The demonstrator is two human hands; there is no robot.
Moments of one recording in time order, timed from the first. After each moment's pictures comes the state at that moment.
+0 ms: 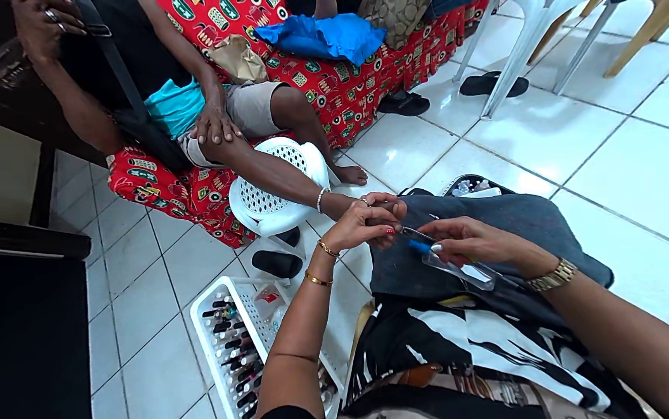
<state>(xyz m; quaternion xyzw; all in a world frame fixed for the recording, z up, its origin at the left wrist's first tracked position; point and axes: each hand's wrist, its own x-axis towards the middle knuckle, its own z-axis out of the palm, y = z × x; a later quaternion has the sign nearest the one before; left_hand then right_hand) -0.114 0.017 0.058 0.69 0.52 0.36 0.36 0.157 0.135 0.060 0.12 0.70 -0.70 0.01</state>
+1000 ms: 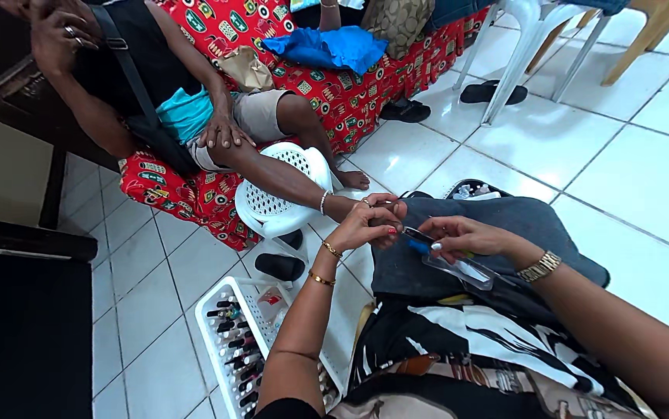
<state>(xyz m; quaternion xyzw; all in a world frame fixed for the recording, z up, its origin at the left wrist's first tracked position) -0.106 0.015 0.063 0.67 0.53 0.36 0.37 0.154 0.145 0.045 0.11 0.68 -0.72 0.03</state>
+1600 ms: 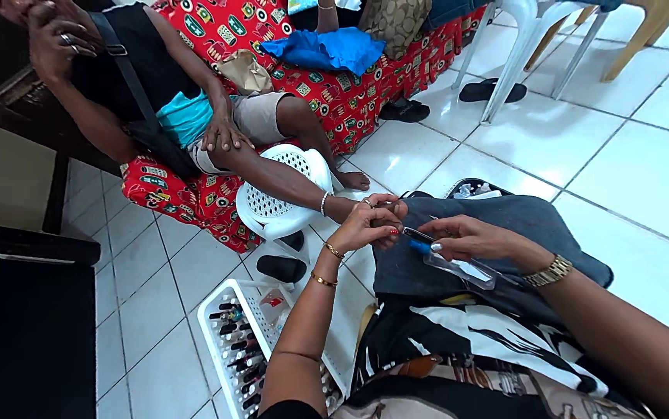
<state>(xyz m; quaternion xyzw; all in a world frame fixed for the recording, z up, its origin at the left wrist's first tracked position) -0.105 0.015 0.063 0.68 0.54 0.36 0.35 0.155 0.132 0.073 0.12 0.72 -0.68 0.01</state>
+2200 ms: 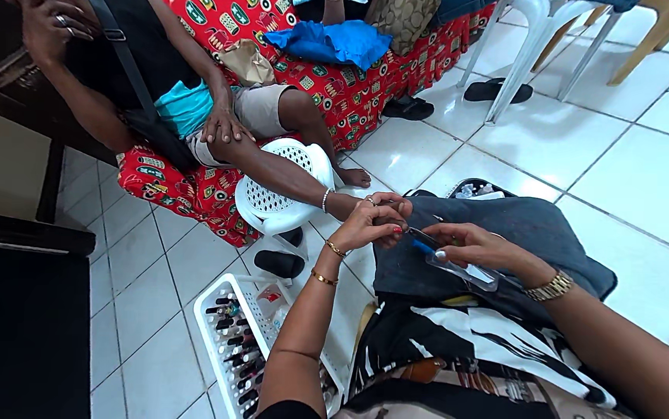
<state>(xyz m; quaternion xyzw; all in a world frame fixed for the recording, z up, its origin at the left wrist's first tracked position) -0.107 0.016 0.056 0.68 0.54 0.37 0.34 0.160 0.123 0.047 0.14 0.73 -0.67 -0.05</state>
